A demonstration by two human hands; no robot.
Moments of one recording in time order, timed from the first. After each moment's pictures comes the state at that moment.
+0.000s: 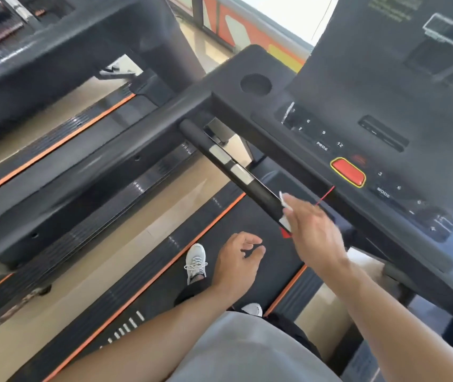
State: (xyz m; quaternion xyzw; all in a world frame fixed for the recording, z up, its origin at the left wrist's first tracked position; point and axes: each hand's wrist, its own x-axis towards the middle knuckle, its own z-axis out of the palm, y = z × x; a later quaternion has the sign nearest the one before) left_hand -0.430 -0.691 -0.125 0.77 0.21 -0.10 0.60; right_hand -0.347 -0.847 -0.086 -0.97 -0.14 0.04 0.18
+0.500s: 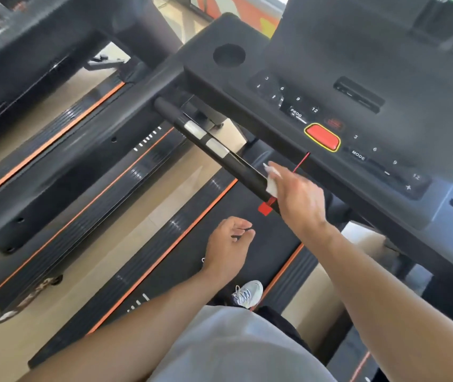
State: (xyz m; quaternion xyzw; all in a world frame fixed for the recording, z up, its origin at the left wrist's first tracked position) left_hand -0.451 -0.722 -0.117 0.77 0.23 -0.12 0.59; right_hand -0.343 -0.868 -0.087 -0.98 -0.10 0.03 0.19
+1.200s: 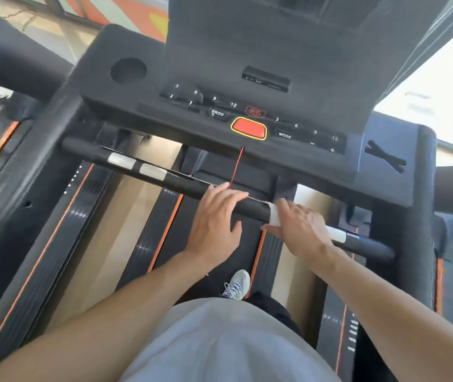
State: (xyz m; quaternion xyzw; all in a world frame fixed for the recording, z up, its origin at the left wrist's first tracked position) left_hand -0.380 -0.731 -0.108 0.90 -0.24 -0.03 0.35; right_hand -0.415 -0.936 -0.092 -0.98 0.03 0.18 -0.03
